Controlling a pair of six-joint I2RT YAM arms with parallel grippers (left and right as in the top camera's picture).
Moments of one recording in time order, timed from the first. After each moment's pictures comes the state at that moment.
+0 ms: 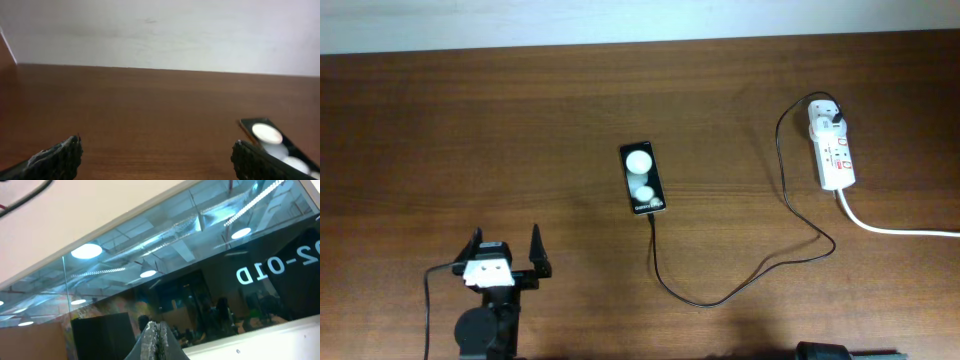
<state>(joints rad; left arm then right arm) -0.02 0.01 0.01 -0.08 -0.05 -0.02 -0.14 0.11 1.34 -0.53 -0.21 0.56</state>
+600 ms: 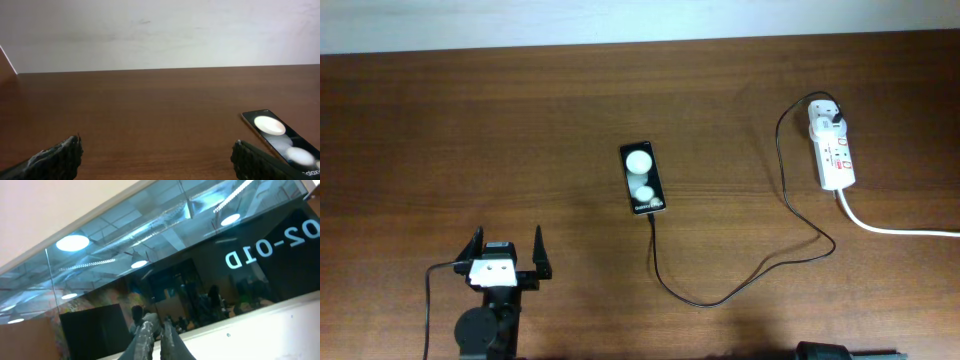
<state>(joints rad) -0.02 0.01 0.01 -0.08 -0.03 0.04 -0.15 0.11 1.27 -0.53 -0.20 0.58</state>
